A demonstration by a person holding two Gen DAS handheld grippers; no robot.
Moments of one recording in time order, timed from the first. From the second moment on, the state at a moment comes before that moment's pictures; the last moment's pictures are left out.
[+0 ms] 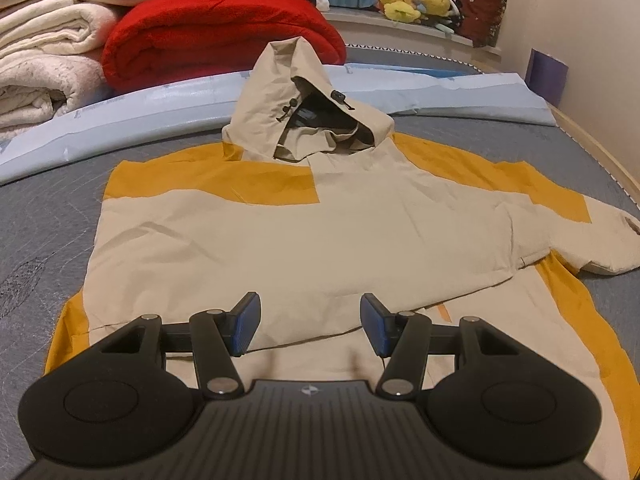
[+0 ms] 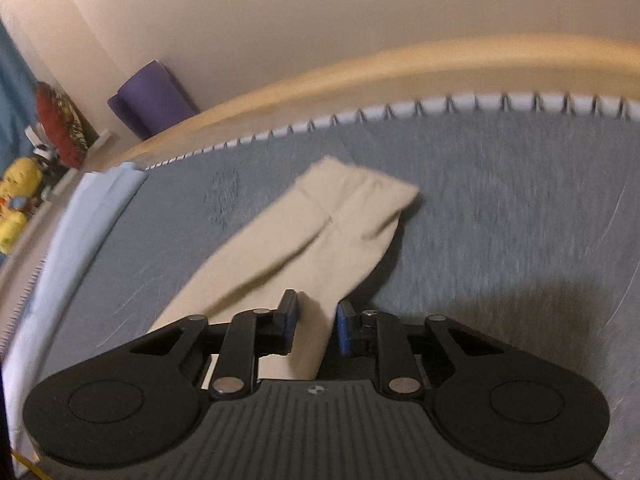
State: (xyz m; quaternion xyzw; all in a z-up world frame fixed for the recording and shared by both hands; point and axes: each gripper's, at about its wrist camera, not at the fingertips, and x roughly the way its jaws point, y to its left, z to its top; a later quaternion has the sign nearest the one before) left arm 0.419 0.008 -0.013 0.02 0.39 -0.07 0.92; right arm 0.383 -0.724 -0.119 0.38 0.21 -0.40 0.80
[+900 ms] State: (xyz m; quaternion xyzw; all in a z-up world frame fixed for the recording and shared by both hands) left arm 0.453 0.147 0.017 -0.16 0.40 0.05 0.90; right arm 0.365 -0.184 0.058 0.14 0.32 0.15 0.93
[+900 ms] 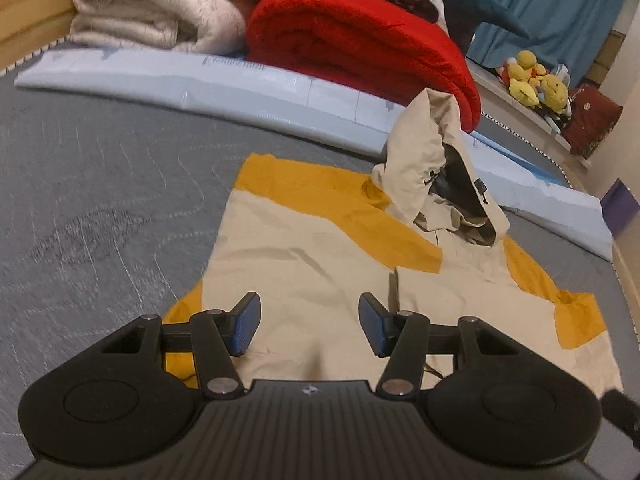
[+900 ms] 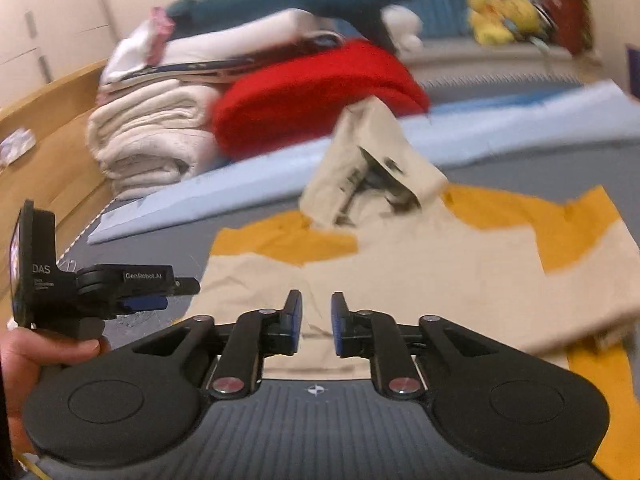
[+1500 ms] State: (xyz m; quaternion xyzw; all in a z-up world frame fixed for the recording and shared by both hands) left arm 0.484 0.091 -0.064 -0.27 0.44 -0.04 0.85; right arm 0.394 -0.228 -0.026 0.24 0.40 0.05 0.88
